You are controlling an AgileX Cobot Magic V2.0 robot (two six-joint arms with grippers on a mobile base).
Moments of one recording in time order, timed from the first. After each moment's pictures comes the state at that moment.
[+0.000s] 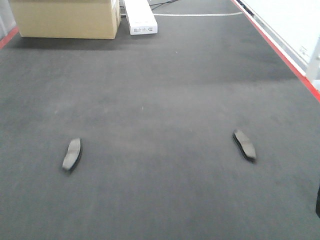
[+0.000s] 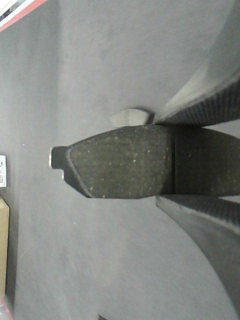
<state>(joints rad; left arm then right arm) -0.54 0.28 -0.50 0.23 0.82 -0.45 0.24 0.33 -0.42 -0.03 0.51 0.06</state>
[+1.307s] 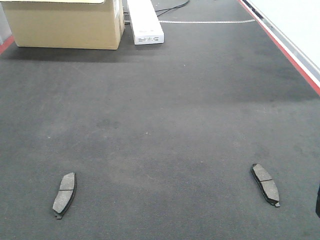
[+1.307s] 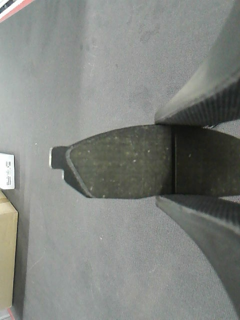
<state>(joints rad) -0.54 0.28 -0.50 0.23 0.82 -0.45 0.24 0.33 -0.42 -0.03 0.51 0.06</state>
